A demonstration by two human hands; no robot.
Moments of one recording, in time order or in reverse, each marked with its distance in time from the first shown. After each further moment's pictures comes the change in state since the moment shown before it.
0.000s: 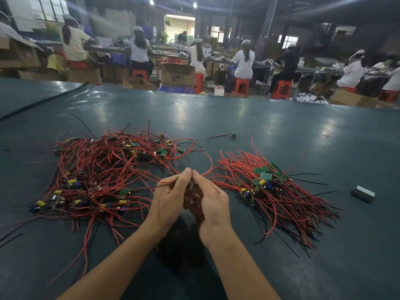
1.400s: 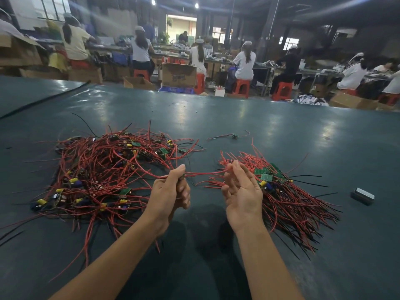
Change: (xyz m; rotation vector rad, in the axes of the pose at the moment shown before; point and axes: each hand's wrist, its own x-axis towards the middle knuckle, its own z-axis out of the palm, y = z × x) left_hand 0.003 0.010 -0.004 -0.206 0.046 -0.298; right_hand 0.018 -0.035 -0.038 0.220 0.169 -0.155
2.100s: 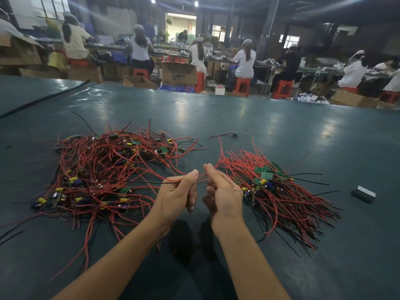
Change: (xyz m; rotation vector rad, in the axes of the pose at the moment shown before) left_hand -0.001 -0.006 0.006 0.216 -0.131 0.169; right_hand -0.012 0.028 0.020 -0.267 -0.014 0.042
